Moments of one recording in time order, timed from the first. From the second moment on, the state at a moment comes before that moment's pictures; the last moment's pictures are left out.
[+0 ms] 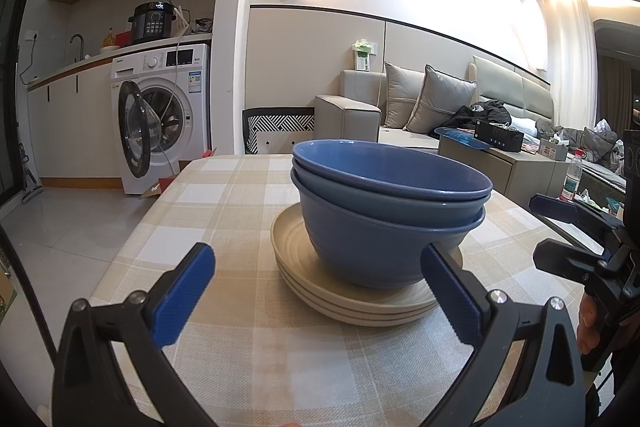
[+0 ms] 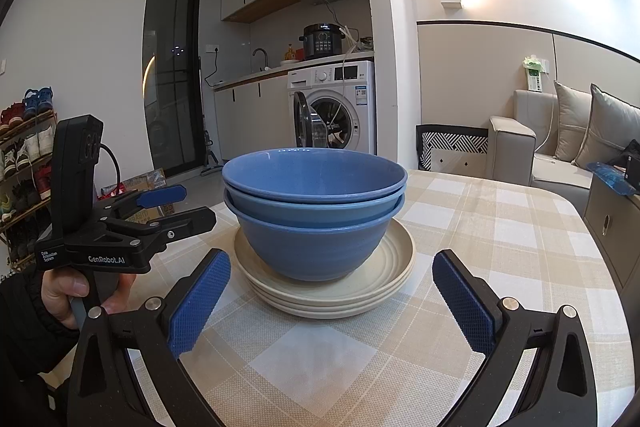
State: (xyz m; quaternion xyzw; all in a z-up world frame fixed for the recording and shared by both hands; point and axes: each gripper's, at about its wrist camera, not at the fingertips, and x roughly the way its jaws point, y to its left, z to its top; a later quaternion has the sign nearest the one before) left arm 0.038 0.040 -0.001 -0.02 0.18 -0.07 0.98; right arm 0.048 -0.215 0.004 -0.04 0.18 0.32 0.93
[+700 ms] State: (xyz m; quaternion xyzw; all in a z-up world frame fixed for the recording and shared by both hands) left arm 0.038 0.040 -0.001 -0.02 0.18 -0.07 0.98; right arm 0.048 -0.215 0.004 -0.04 0.18 0.32 0.93
